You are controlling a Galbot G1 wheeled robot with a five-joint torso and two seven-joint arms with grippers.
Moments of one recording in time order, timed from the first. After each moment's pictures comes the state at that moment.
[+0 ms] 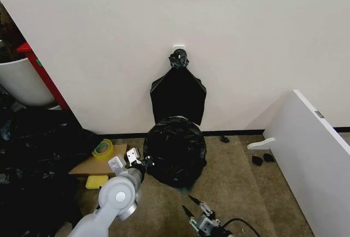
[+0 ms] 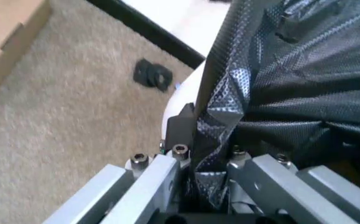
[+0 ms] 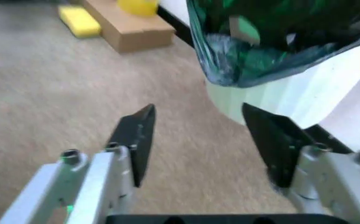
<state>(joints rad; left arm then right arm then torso) 1.20 -1.11 -0.17 -2.05 -1.30 0.29 -0.75 -1.64 1.12 0.17 1.78 -0.28 0.31 -0.13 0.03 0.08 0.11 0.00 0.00</state>
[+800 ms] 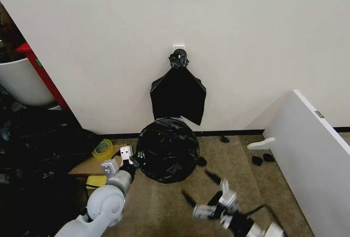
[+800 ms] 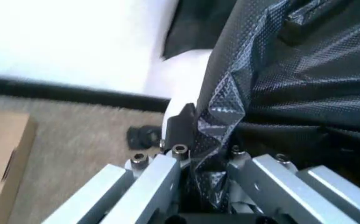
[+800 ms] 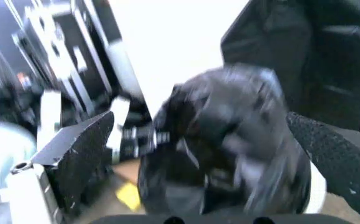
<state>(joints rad) 1.29 -0.97 -0.18 -1.97 -0.87 0.13 -0.24 -1.76 0.92 0.43 2.31 0.65 0.09 -0.28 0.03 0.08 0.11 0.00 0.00</state>
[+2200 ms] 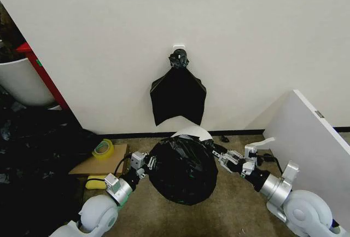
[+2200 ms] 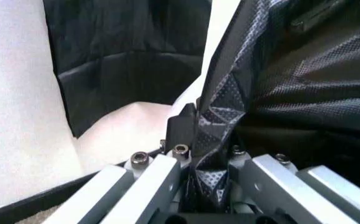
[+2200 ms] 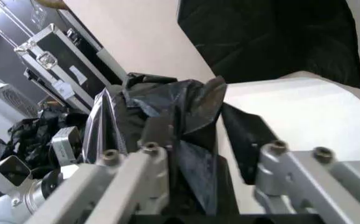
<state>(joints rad) 1.31 -0.91 -0.13 -1.90 -0.53 -0.19 0.12 -1.51 0.81 0.47 2.12 1.15 -0.18 -0.32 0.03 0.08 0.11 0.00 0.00</state>
